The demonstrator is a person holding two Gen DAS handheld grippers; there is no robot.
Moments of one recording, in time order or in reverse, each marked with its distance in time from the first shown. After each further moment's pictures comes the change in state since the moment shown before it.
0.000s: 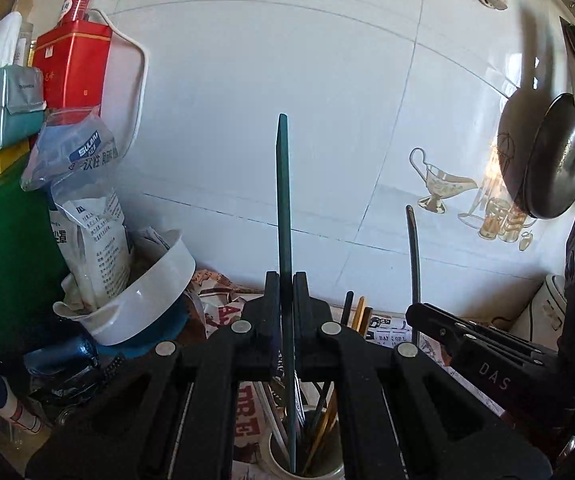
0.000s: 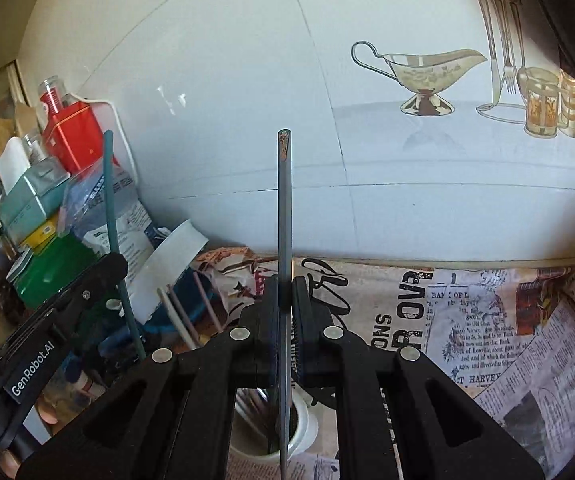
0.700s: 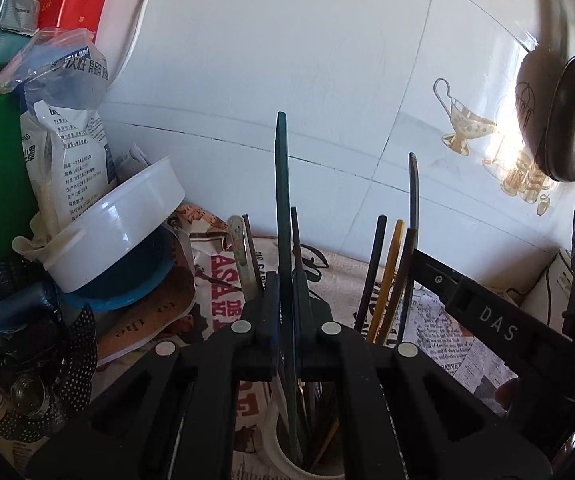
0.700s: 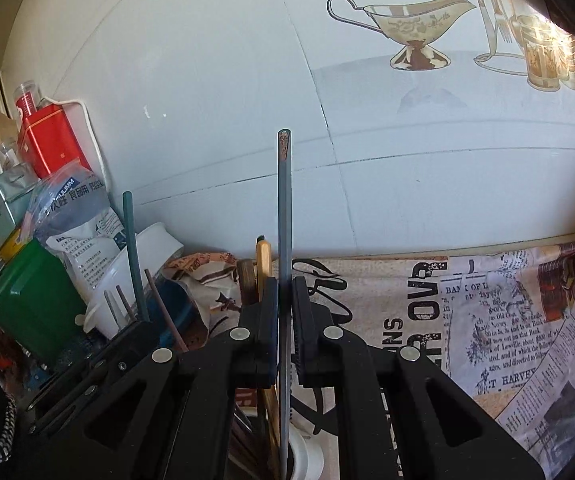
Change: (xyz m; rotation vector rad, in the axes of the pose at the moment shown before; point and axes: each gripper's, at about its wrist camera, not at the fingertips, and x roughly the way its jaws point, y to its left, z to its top) left arm 0.043 0.011 -0.059 -0.012 0.101 -0.017; right arm 0.041 -0.005 -0.023 0.049 -0.046 -0.020
